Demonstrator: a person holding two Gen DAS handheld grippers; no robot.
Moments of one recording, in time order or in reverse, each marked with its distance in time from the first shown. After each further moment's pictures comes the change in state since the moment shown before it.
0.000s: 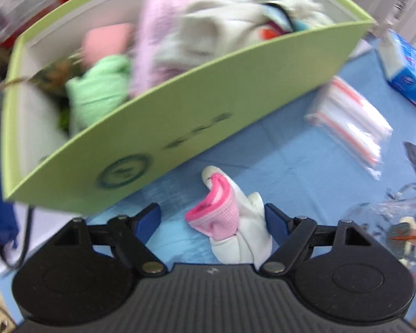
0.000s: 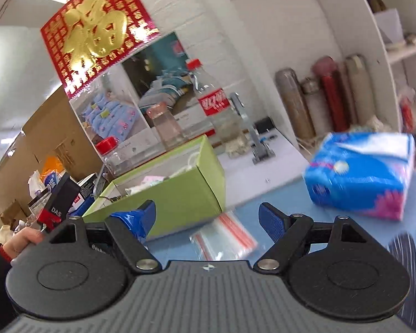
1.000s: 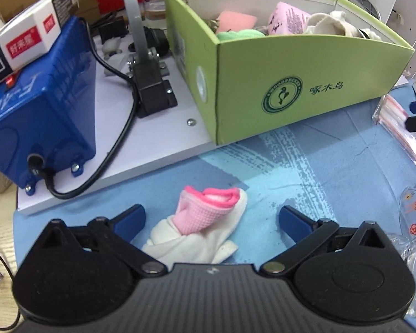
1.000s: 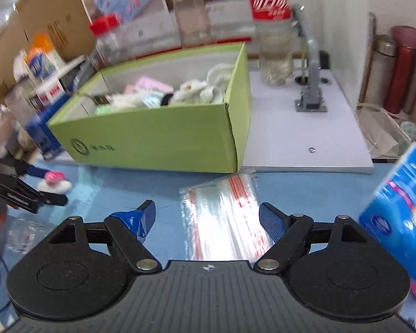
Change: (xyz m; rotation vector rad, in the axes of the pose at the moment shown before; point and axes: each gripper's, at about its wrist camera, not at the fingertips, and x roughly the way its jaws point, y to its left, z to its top) left arm -0.018 0.073 -0.082 -0.128 -0.206 0.075; right arm 0.137 0.029 0.023 -0.343 0.528 -0.026
